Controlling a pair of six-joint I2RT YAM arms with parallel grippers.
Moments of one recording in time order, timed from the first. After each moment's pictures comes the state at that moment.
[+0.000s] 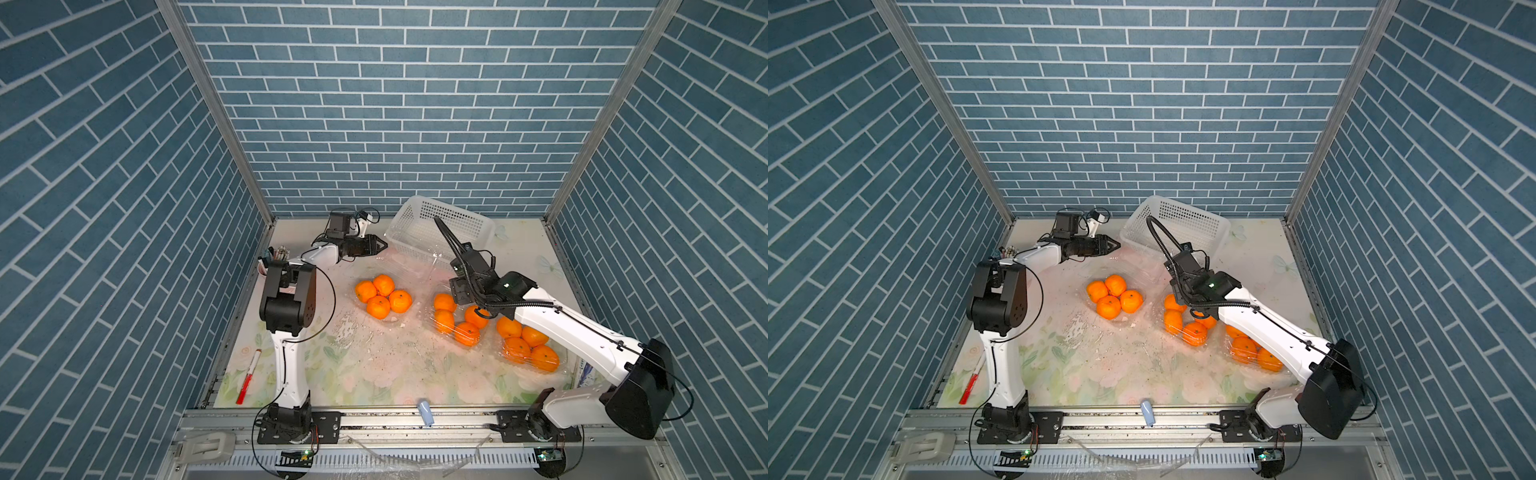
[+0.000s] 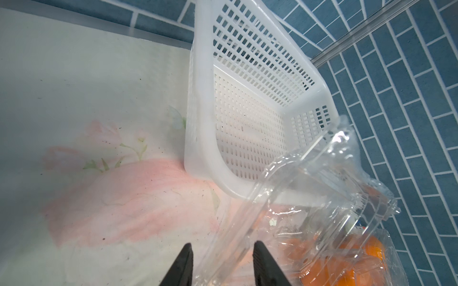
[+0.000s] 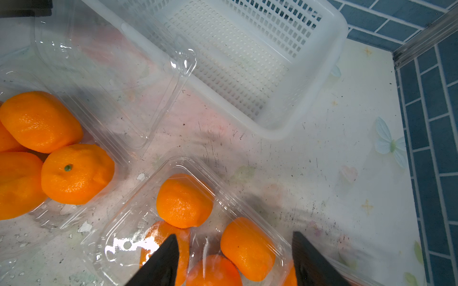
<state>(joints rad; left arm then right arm) -0.18 2.13 1.54 -0.15 0.71 -0.27 0.78 1.38 1.18 -0.77 0.46 0.35</state>
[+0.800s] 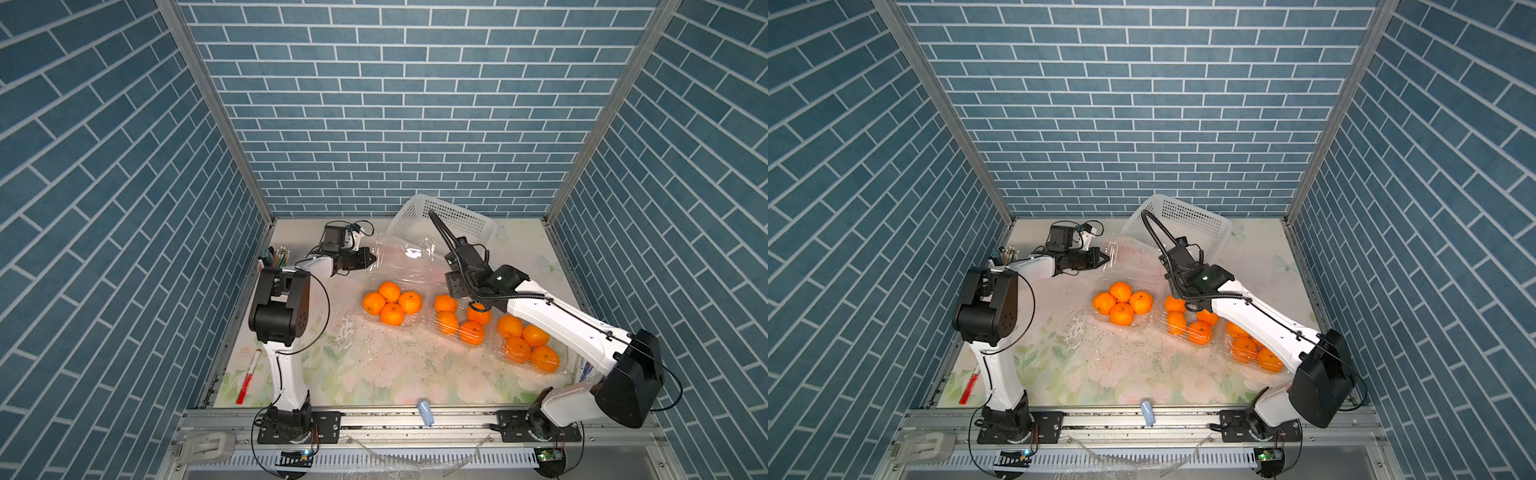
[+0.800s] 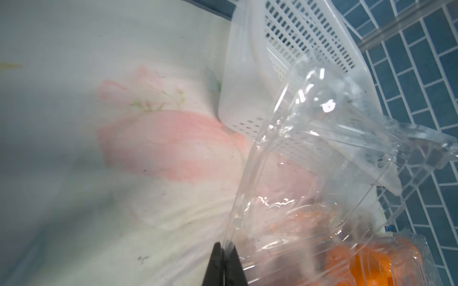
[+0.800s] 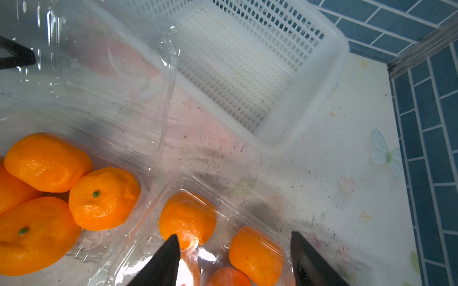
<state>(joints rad) -0.13 1.97 1.26 -0.07 0.58 -0.30 0.78 1.46 1.27 -0.75 0.48 0.32</state>
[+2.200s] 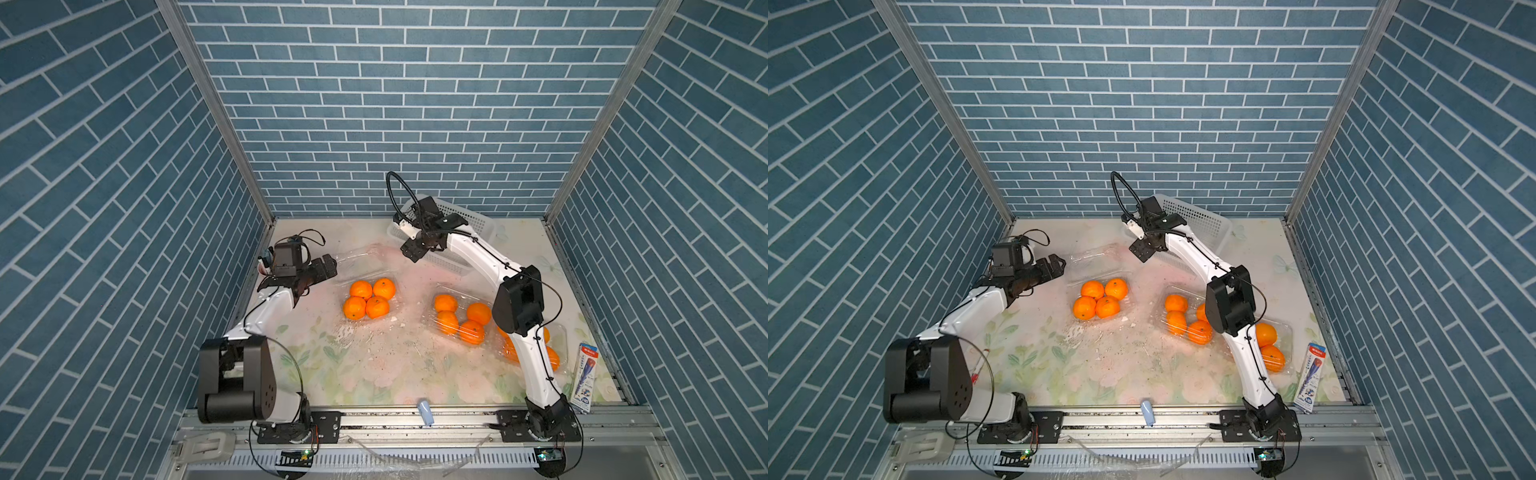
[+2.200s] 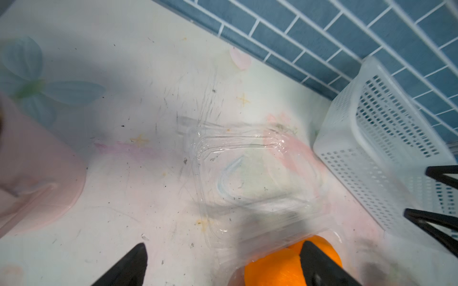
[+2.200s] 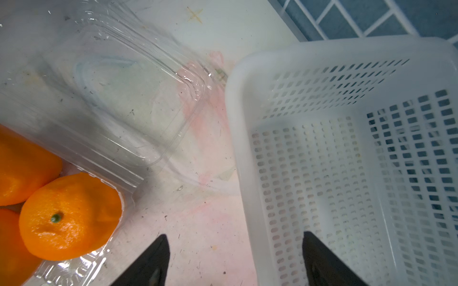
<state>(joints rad) 0.05 1.38 0.88 -0.18 0.24 -0.38 0.63 2.32 2.24 -0.86 -0.05 -0.38</state>
